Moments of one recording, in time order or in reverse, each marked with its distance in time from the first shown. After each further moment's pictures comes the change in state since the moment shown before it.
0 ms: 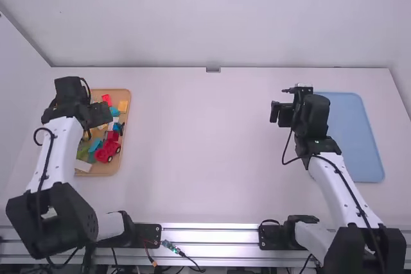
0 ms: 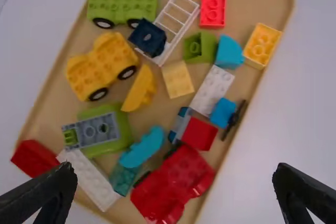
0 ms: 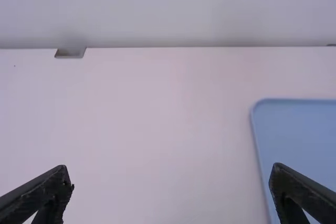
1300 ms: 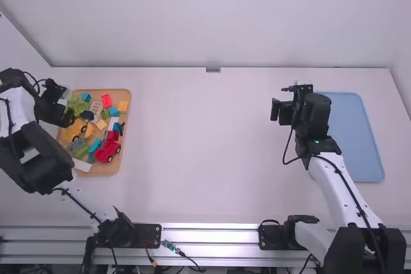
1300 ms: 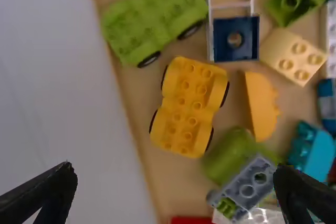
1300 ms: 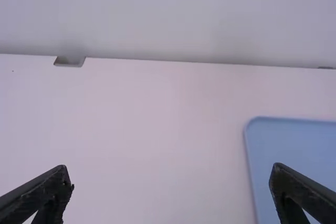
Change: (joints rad) left arm 0.348 0.596 0.594 -0.254 0.224 1.006; right arm 0.000 0.000 0.000 0.048 0.004 -0.051
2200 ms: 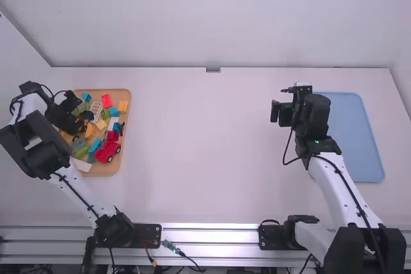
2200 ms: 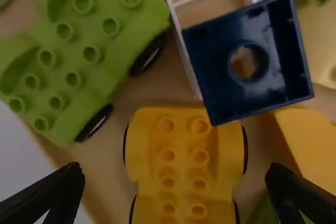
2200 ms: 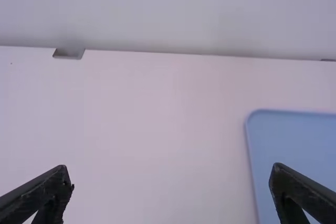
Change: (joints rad) left arm 0.004 0.211 0.004 0.139 0.097 0.224; right arm 0.000 0.000 0.000 -0.029 0.003 -0.002
